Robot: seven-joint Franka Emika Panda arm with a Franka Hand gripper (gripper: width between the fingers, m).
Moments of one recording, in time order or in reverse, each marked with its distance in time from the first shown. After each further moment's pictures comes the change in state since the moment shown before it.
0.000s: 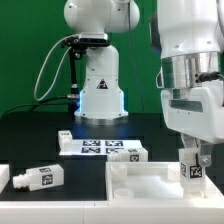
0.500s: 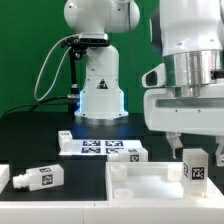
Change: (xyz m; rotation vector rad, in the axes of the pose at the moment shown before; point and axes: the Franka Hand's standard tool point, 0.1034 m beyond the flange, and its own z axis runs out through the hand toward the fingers) arm 0.002 -0.003 -0.004 -0.012 0.011 -0.609
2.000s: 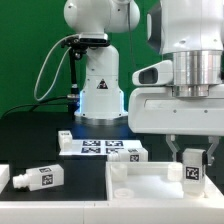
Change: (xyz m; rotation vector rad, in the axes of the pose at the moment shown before) arm 0.013 0.001 0.001 -0.053 0.025 -0.263
